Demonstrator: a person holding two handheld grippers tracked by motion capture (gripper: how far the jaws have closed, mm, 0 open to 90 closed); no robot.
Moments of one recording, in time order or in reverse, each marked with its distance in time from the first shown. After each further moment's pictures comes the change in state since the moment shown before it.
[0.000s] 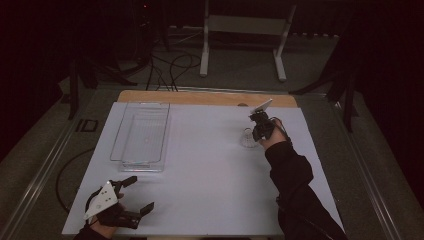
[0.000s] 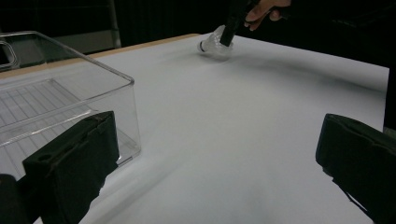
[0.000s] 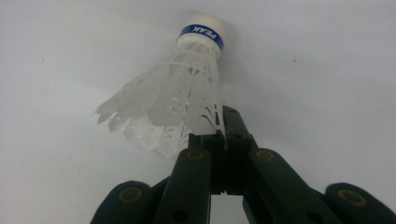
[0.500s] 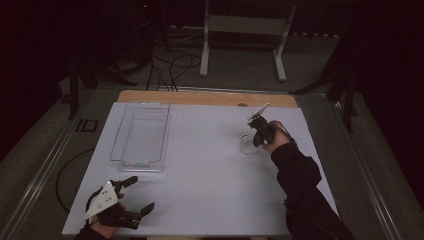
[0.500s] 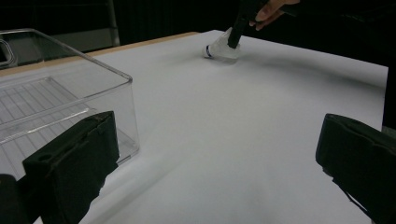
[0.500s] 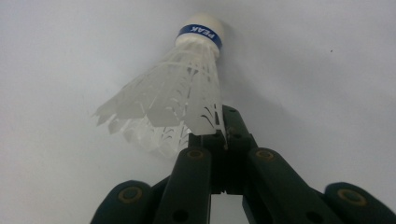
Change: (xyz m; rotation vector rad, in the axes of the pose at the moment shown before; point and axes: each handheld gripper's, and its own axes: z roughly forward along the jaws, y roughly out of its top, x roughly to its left) left arm 0.000 0.000 0.000 0.005 -0.003 -0.002; right arm 0.003 -0.014 -0.003 0.038 0.055 -0.229
